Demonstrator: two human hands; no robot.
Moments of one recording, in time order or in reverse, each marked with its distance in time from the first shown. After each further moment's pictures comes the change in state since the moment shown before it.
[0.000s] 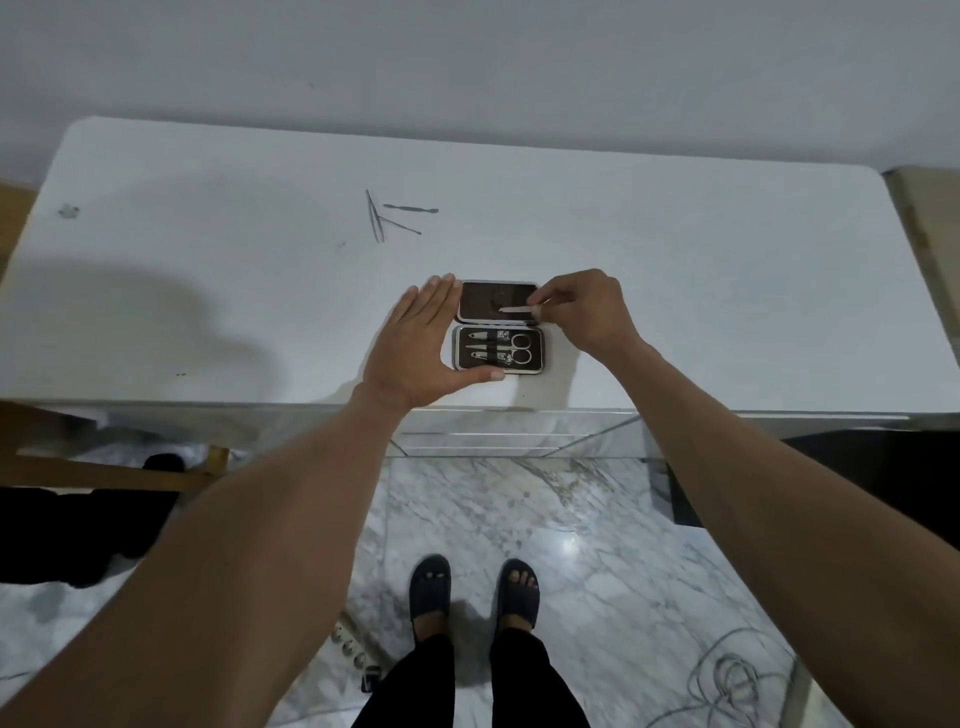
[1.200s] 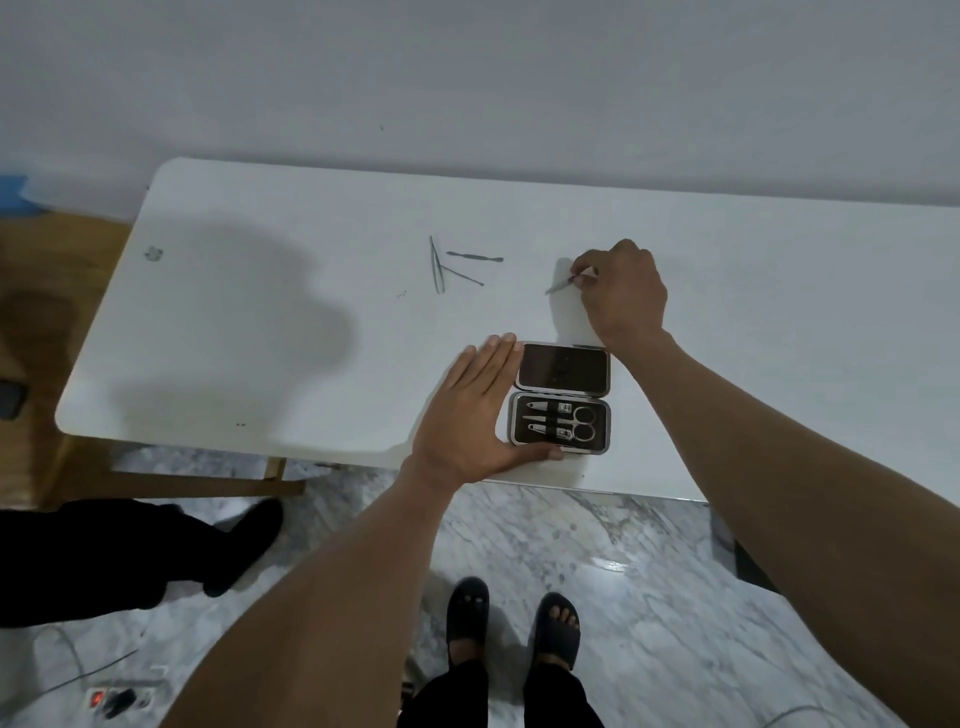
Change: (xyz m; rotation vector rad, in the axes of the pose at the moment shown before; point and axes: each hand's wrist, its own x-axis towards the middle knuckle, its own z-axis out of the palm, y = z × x) left_hand 0.001 -0.002 0.003 0.006 0.046 0.012; right_hand 0.117 -0.029 0.033 -0.489 0.227 -0.125
